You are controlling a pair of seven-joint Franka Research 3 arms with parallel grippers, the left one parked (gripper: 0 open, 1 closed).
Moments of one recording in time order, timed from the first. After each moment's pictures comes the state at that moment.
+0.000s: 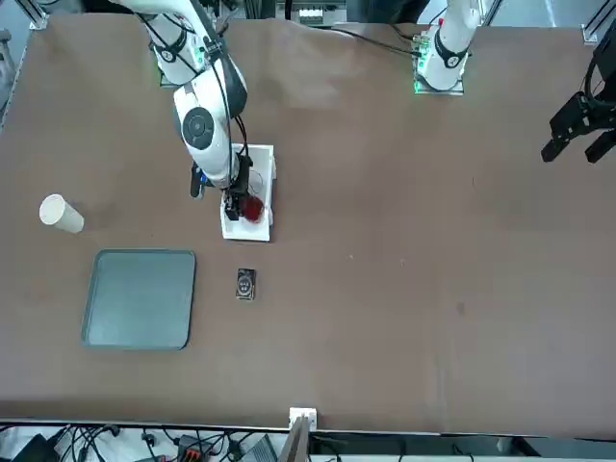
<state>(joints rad) 0.49 0.30 0.06 -2.10 0.06 2.37 2.15</state>
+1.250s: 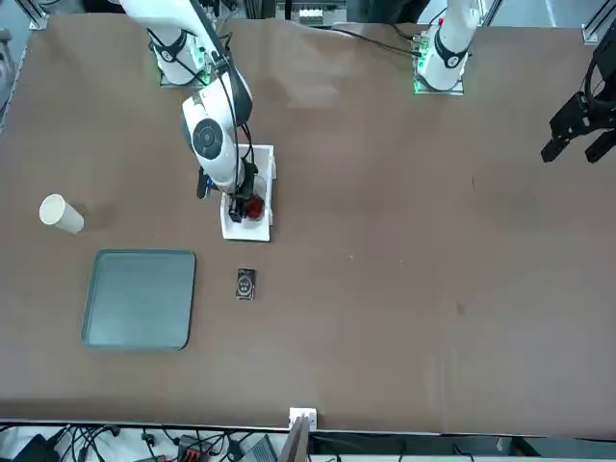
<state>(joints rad) 0.51 0.37 0.06 -2.10 0.06 2.41 2.21</state>
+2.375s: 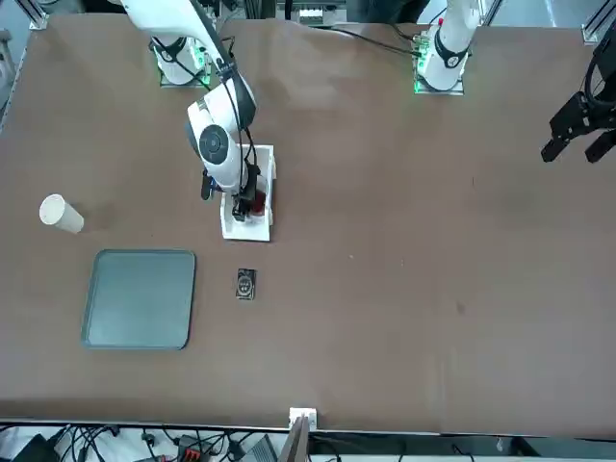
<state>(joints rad) 0.51 0.40 0.06 -2.10 0.05 2.42 2.19</state>
